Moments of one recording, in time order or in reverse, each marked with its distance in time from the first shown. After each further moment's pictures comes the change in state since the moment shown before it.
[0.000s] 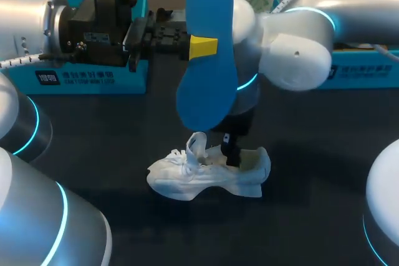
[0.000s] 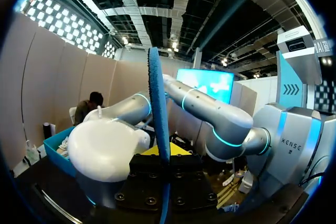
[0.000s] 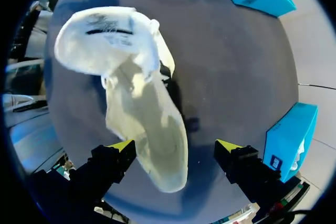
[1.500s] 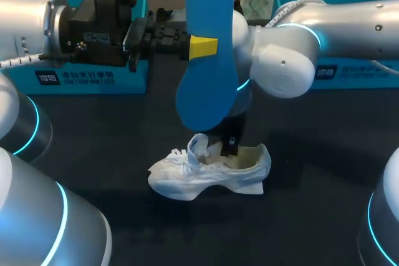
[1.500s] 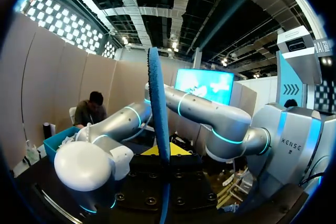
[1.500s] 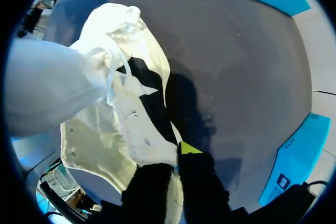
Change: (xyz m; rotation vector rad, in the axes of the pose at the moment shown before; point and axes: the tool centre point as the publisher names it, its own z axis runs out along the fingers) left arm 0.000 0.000 0.000 0.000 0.000 0.000; right arm -0.010 0.018 0.052 -0.001 0.071 -0.035
